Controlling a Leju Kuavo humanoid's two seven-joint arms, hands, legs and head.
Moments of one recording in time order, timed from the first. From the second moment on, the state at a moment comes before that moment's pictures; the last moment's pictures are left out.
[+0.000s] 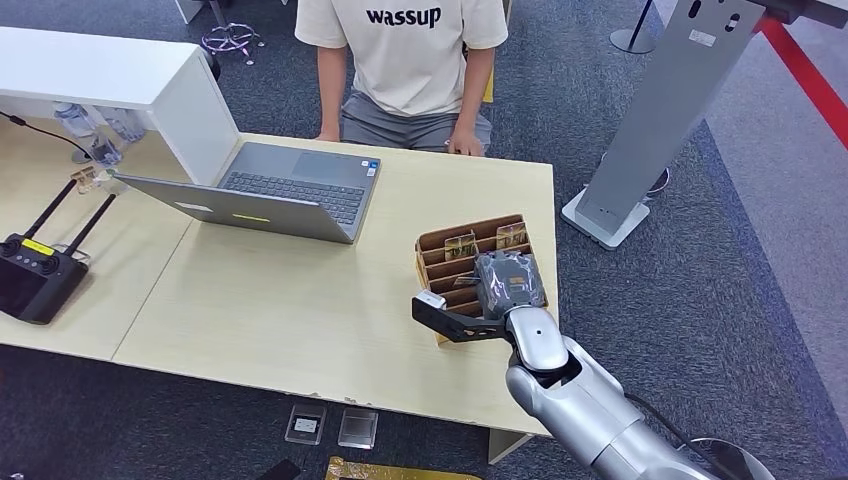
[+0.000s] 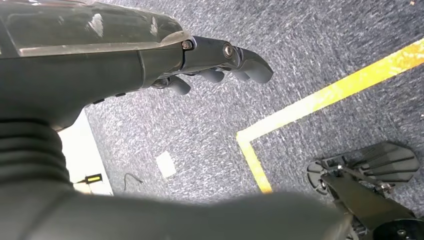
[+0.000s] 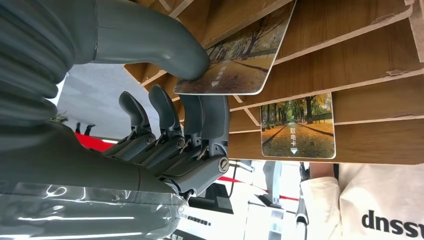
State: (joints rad) left arm -0.15 0.06 -1.24 -0.21 0.98 0.03 0.17; right arm -0.67 0.01 0.98 -0.96 0.99 -0.17 0.41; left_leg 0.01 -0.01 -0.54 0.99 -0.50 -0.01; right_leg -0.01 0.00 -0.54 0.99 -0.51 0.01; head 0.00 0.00
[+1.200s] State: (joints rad) left arm -0.17 0.05 -1.24 -0.21 0.98 0.05 0.20; right arm -0.71 0.01 0.84 -1.09 0.92 -0.58 0.16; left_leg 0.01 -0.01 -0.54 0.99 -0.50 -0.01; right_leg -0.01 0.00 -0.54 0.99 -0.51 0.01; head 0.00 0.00
